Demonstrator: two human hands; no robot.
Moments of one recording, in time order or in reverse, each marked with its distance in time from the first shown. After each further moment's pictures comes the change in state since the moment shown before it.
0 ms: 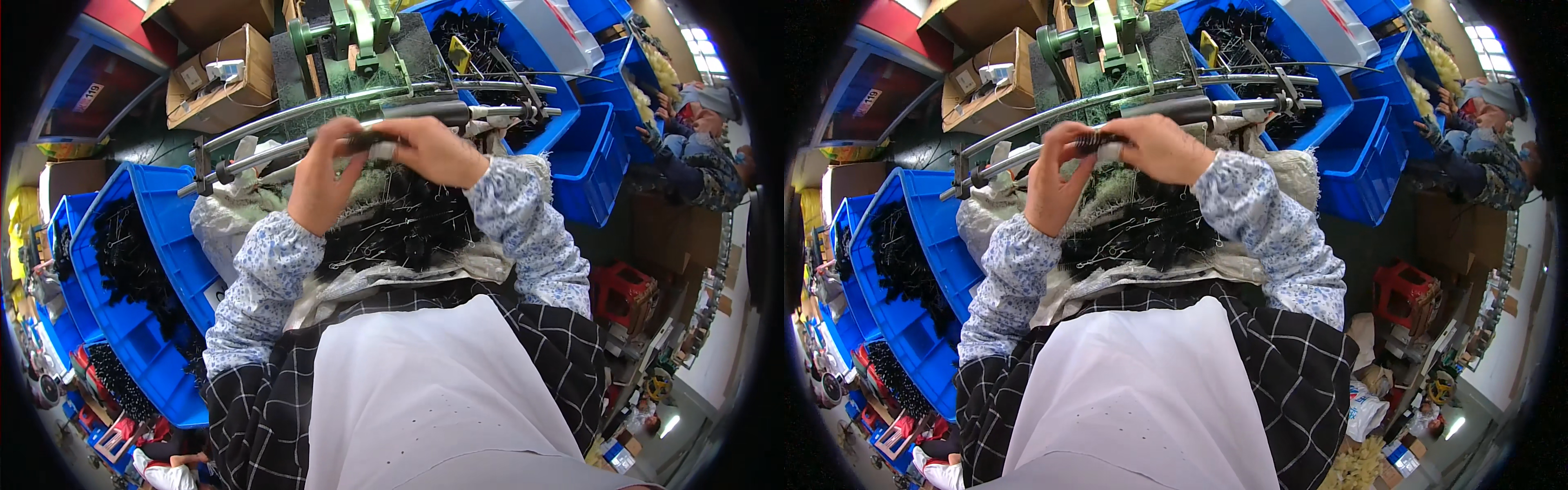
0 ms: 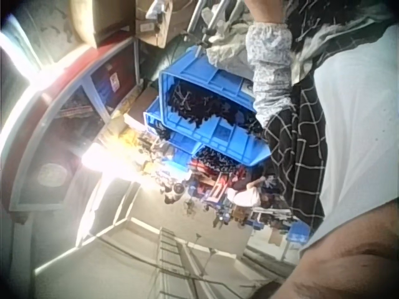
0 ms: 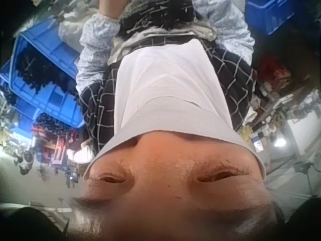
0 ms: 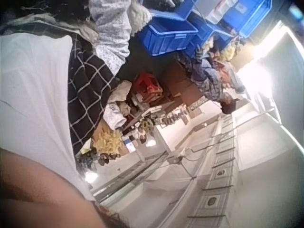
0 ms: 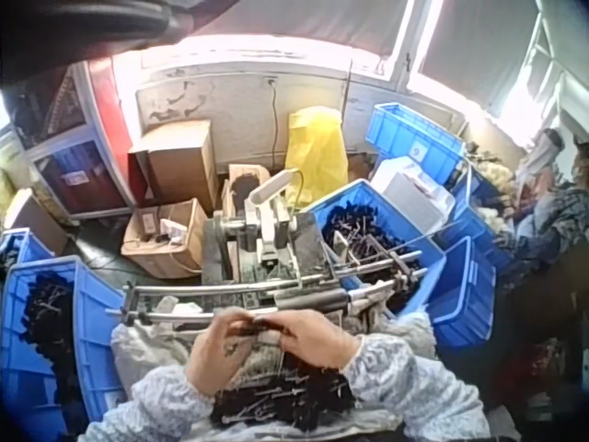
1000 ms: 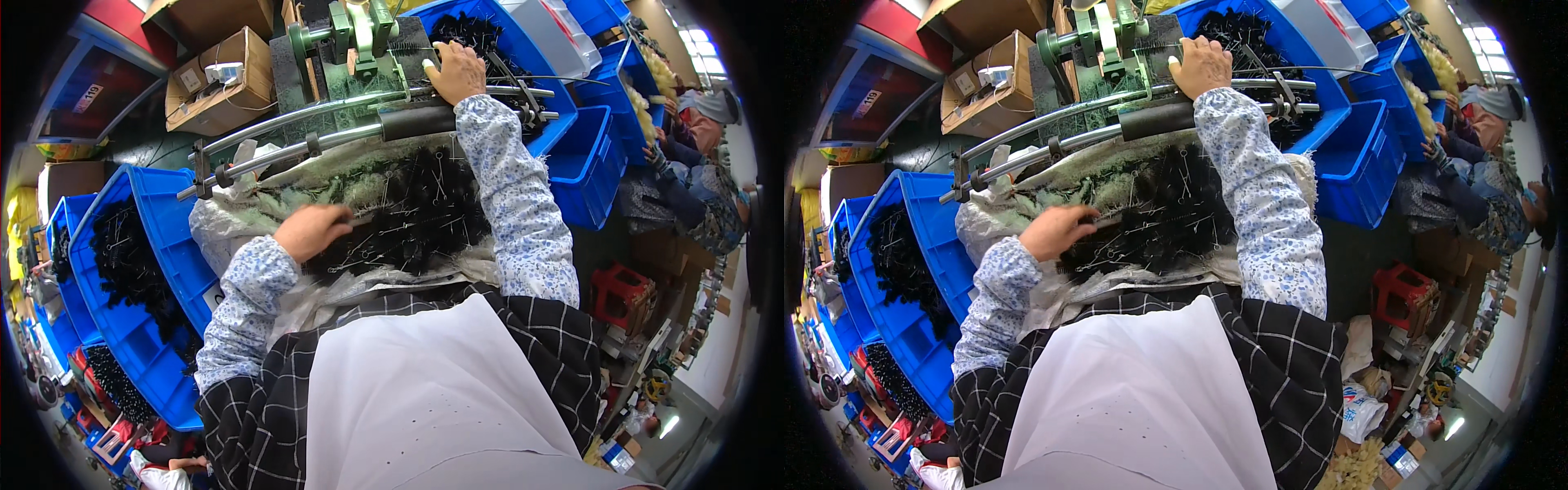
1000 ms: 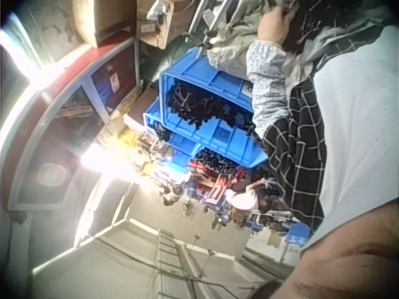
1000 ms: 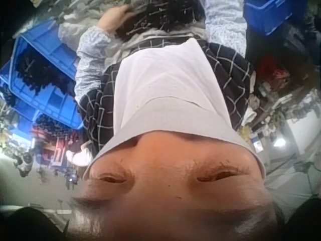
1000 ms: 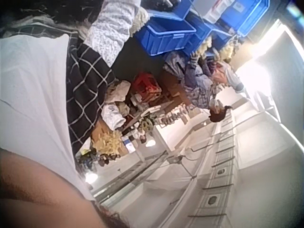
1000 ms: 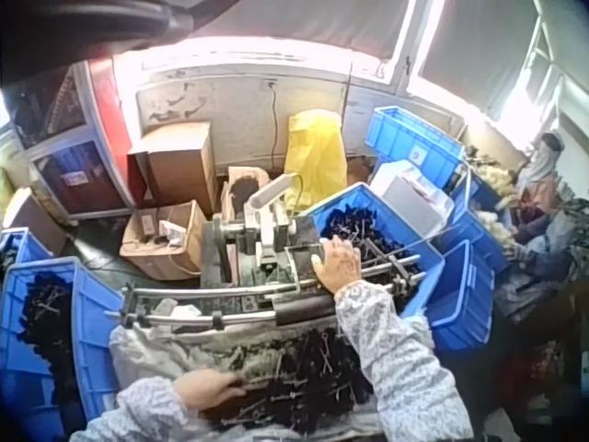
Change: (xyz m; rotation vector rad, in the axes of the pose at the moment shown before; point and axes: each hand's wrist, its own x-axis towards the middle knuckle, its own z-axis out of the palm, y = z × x) left_hand -0.044 -0.036 -0.029 0.477 -0.828 -0.281; right_hand 0.064 0.110 -0.047 -0.899 0.558 0.312
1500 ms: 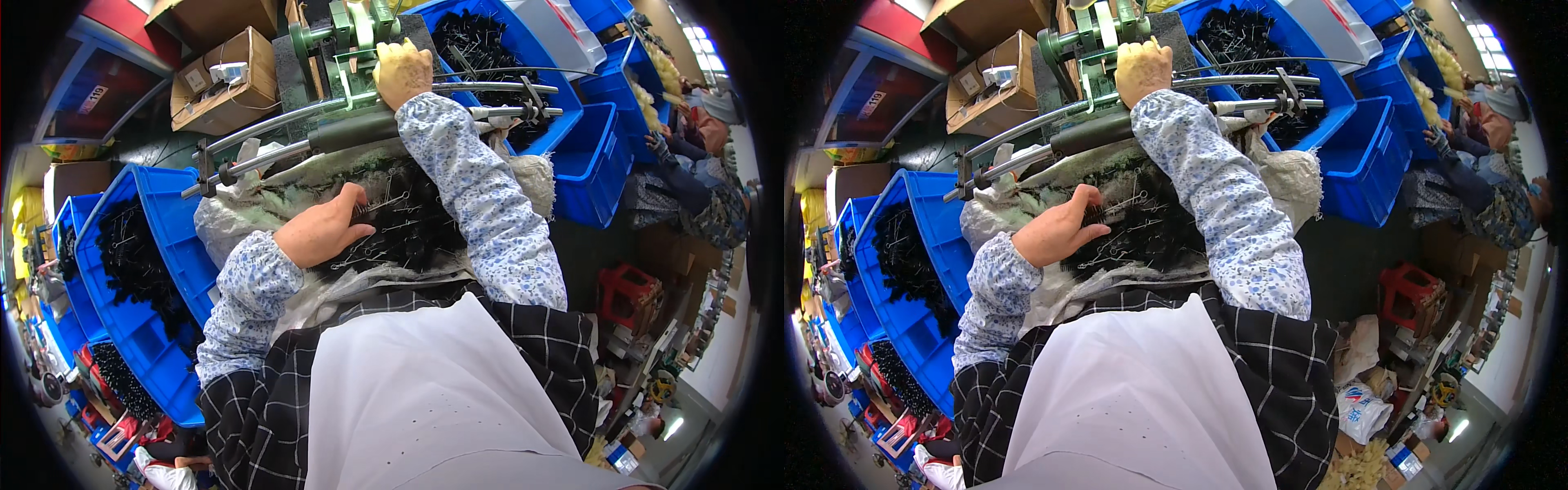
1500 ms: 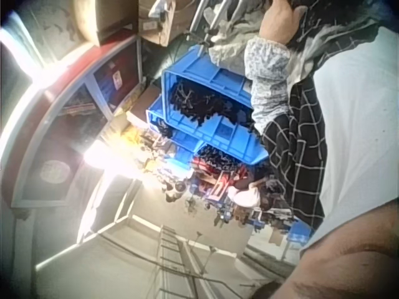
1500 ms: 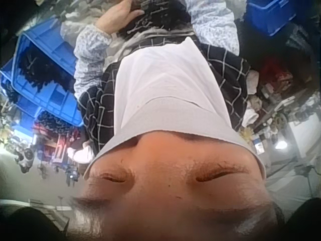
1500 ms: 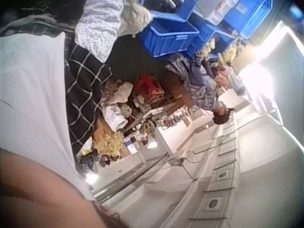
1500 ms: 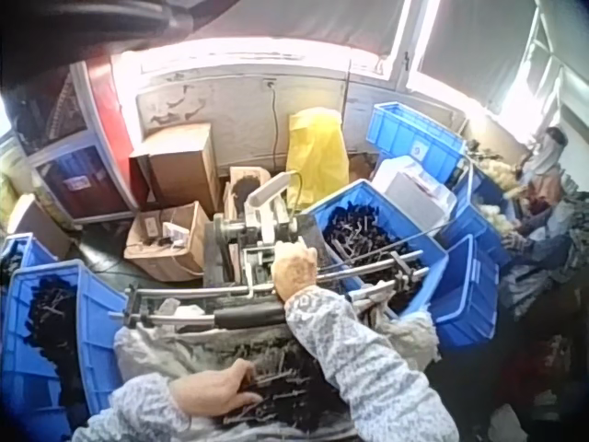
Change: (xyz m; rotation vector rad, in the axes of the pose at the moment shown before) left_hand -0.010 0.043 -0.026 -0.123 0.033 0.056; right_hand 0.001 -0.078 0.015 0.018 0.174 -0.120
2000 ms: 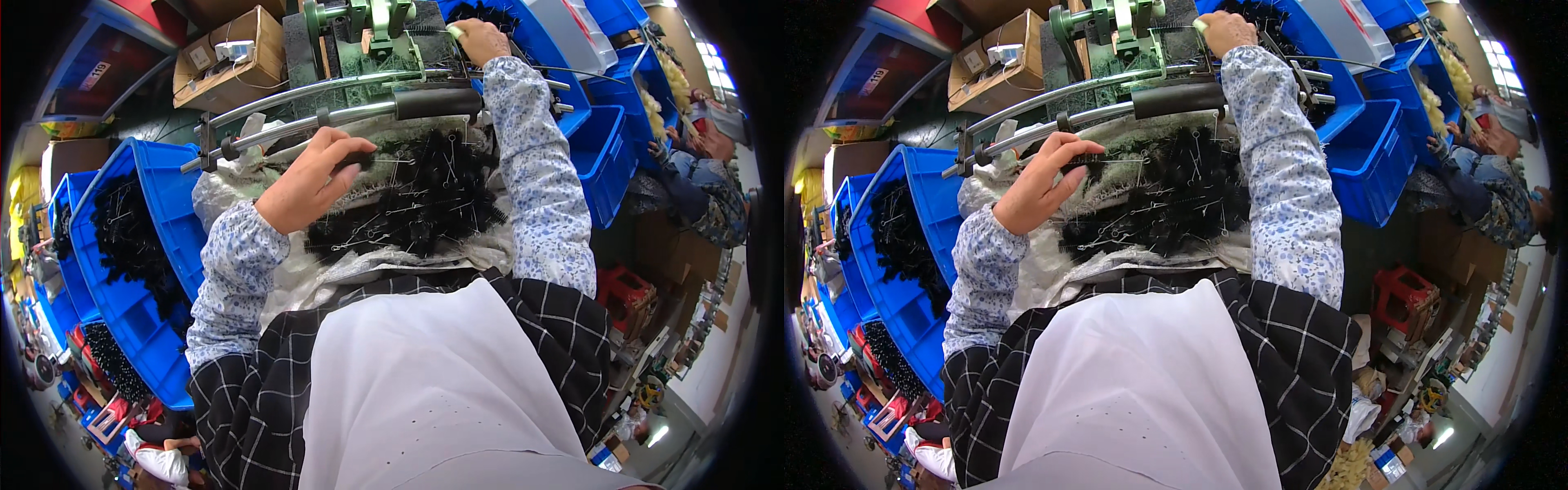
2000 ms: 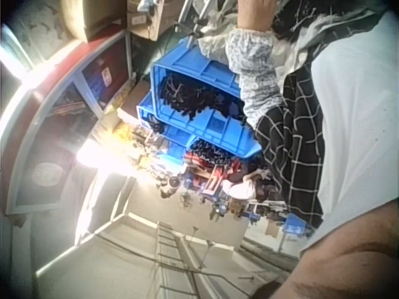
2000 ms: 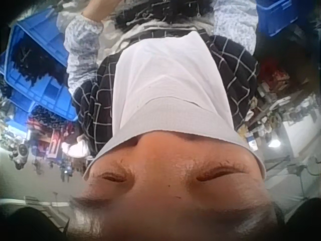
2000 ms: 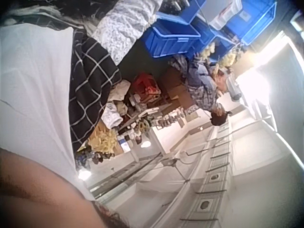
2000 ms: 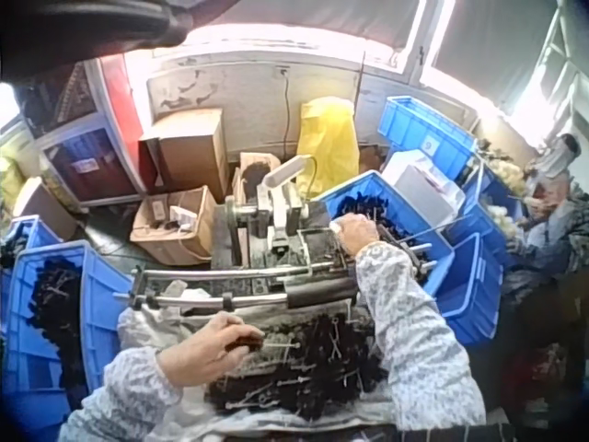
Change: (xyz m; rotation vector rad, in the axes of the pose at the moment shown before) left_hand -0.002 0.005 -0.026 -0.121 0.297 0.206; right_hand 0.020 0.117 -0.005 -0.048 -0.334 0.048
